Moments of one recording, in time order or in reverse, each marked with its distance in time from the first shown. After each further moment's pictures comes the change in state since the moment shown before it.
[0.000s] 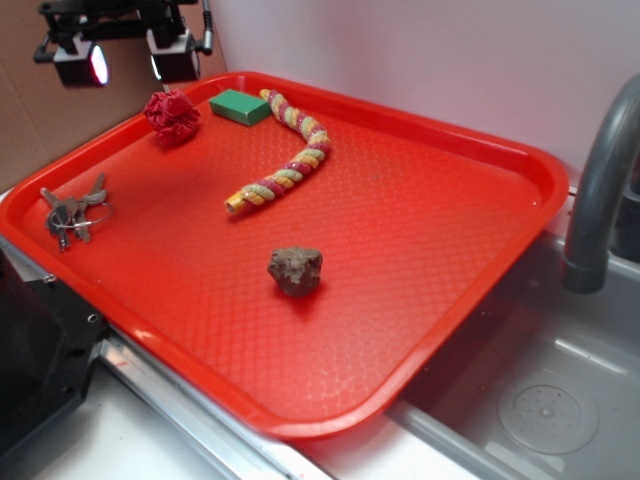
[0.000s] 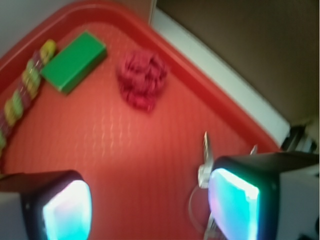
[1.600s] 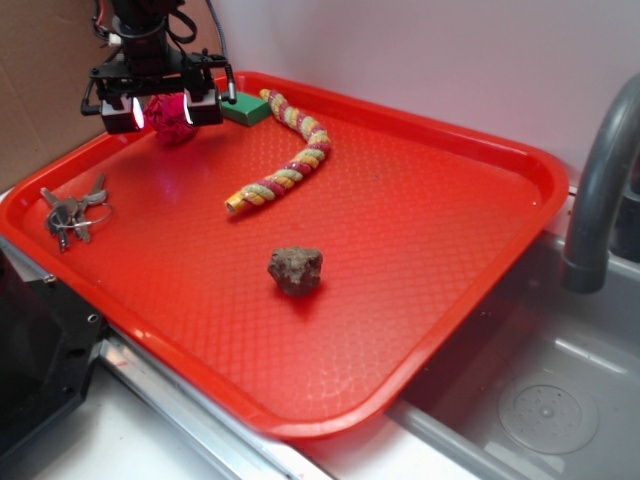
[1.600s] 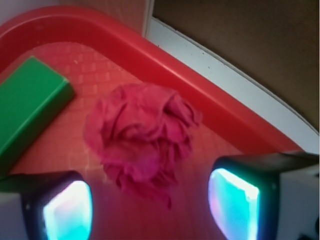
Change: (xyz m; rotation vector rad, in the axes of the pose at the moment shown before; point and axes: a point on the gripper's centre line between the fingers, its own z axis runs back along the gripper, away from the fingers) arm 0.032 -0.008 -0.080 0.029 -0.114 0.117
